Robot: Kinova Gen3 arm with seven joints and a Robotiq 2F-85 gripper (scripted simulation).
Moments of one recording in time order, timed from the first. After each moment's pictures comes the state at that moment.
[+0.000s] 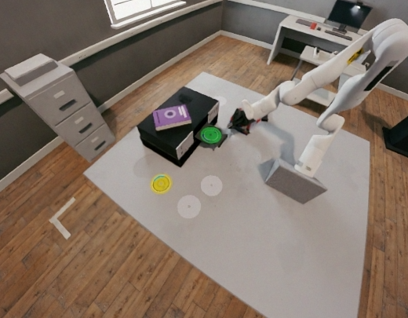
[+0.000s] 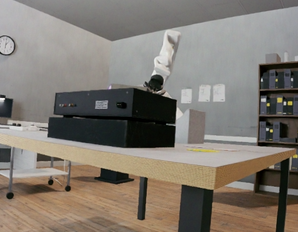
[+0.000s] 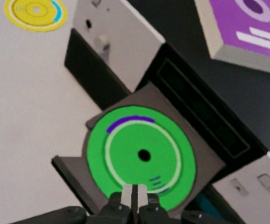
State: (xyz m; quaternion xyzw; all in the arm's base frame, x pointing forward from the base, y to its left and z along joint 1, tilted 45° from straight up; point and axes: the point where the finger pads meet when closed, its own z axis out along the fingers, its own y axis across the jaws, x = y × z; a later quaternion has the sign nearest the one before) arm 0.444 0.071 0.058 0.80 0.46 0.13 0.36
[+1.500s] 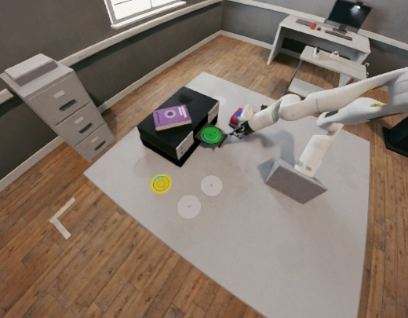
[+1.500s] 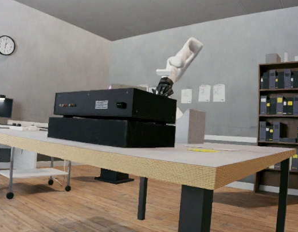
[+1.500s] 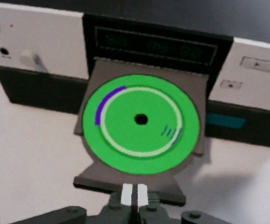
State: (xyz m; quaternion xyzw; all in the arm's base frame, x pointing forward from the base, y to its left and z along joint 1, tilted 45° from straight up) arm 0.419 0.078 0.032 0.89 0.14 0.24 0.38
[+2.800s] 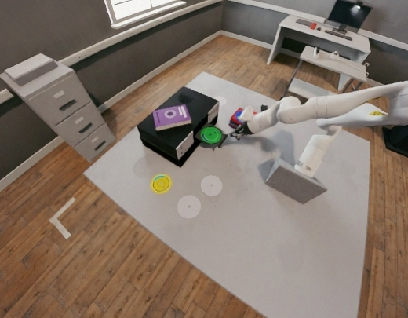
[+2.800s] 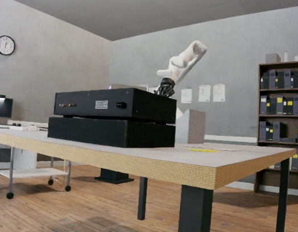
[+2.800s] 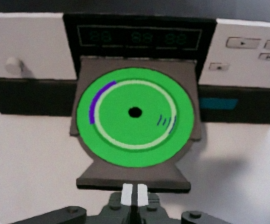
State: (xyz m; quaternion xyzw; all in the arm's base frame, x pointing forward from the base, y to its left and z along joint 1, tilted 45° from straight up) arm 0.415 0.079 0.027 0.89 0.07 0.26 0.38
